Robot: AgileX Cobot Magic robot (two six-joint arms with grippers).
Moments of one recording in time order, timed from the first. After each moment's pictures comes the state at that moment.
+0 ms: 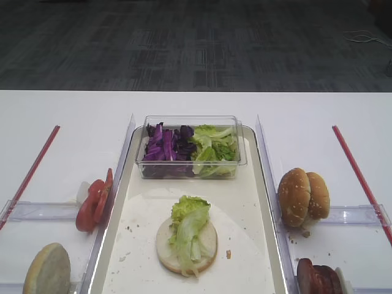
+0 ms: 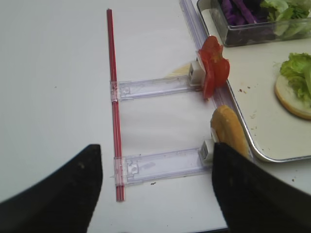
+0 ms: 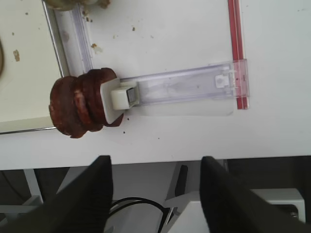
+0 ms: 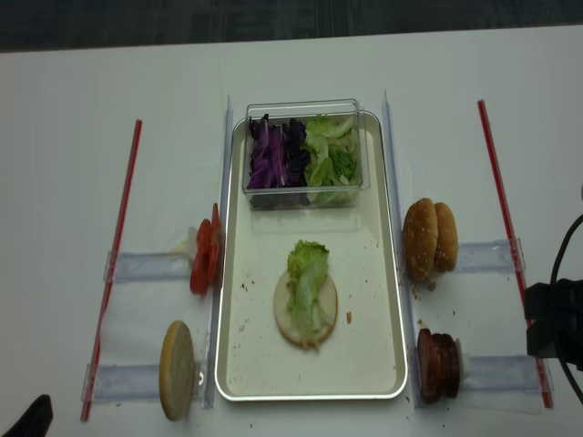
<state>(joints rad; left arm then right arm) -0.12 -0.02 -0.48 0.02 1.18 -0.05 0.04 0.89 -0.64 0.26 1.24 0.14</state>
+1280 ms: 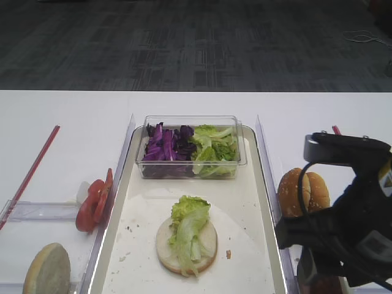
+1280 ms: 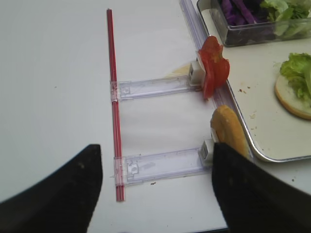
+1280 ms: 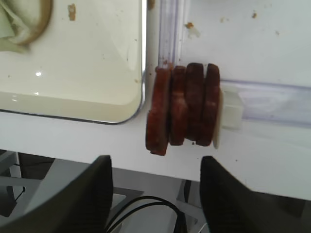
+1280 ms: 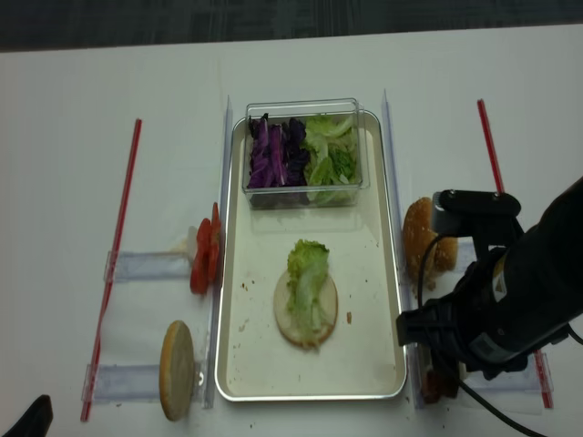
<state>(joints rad) -0.12 -0.02 -0.48 0.02 1.18 -0.05 0.63 1.24 -0.68 0.21 0.94 0.46</state>
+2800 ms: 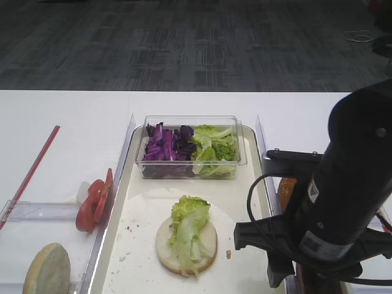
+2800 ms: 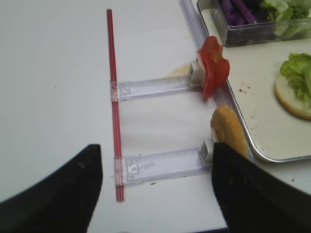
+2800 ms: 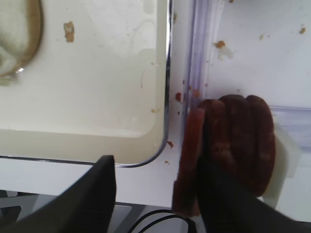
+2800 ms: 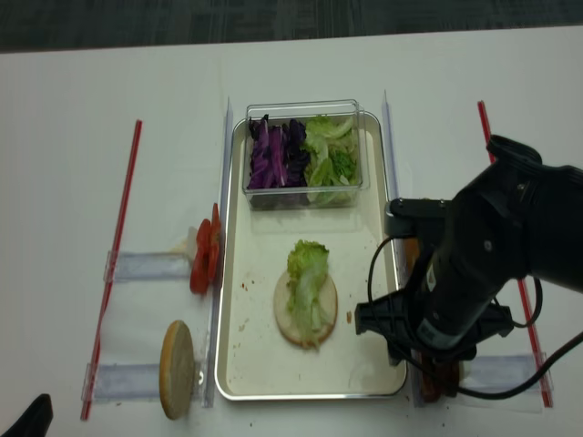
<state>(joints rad) -0.12 -0.02 -0.48 0.02 1.18 -0.05 0.69 1.49 -0.75 0.20 0.85 0.54</state>
